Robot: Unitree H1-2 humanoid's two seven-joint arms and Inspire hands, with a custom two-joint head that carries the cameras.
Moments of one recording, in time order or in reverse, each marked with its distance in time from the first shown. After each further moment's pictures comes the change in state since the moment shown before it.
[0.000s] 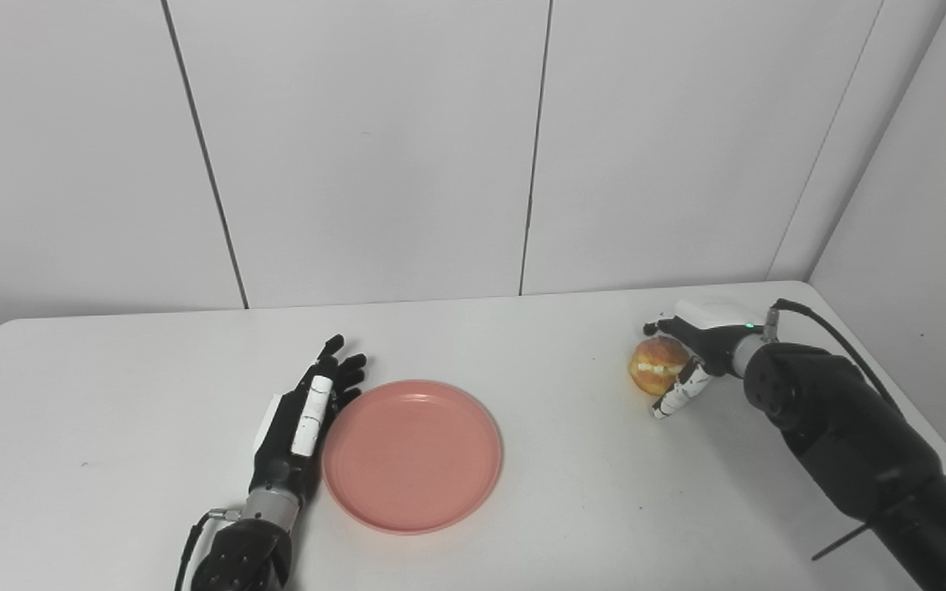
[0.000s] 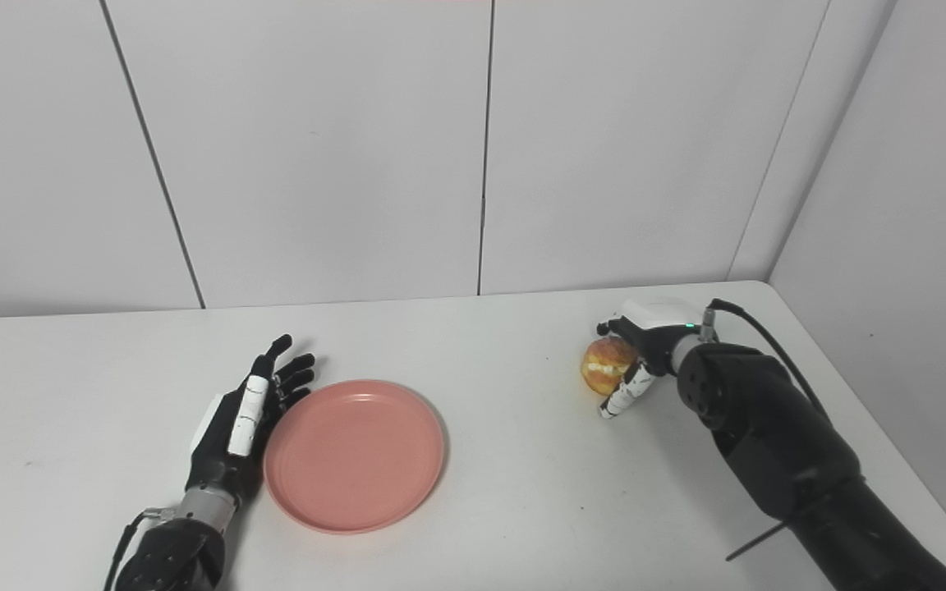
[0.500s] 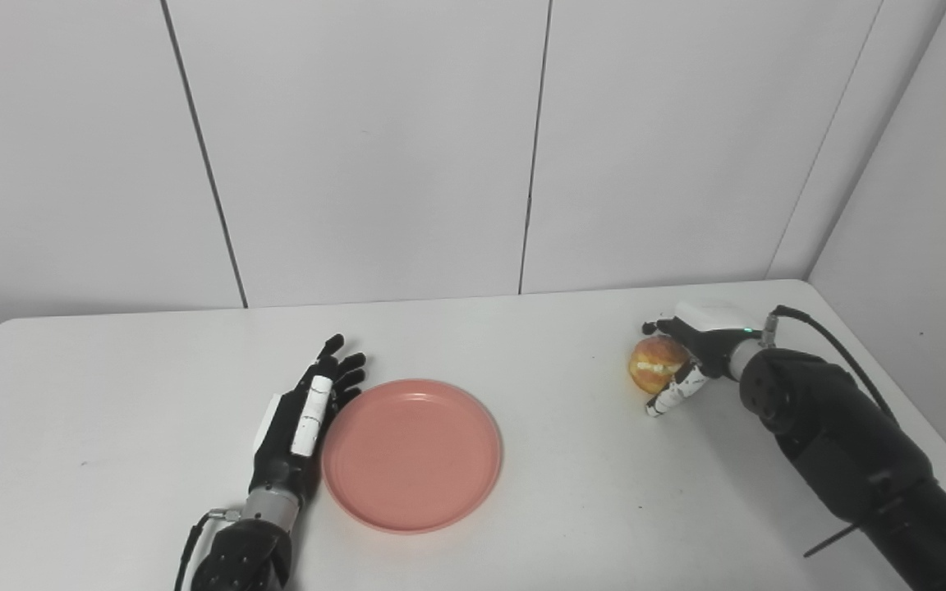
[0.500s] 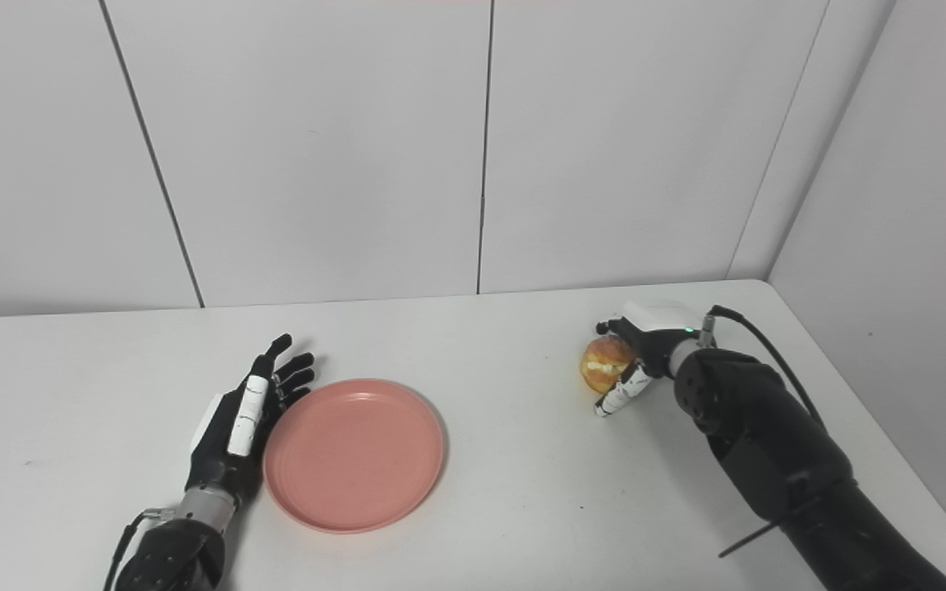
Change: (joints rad) left arm 0.002 0.000 -0.001 -0.001 -0.005 0.001 0.000; right arm 0.000 0.015 0.006 0.045 0.026 -0.004 -0.075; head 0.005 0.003
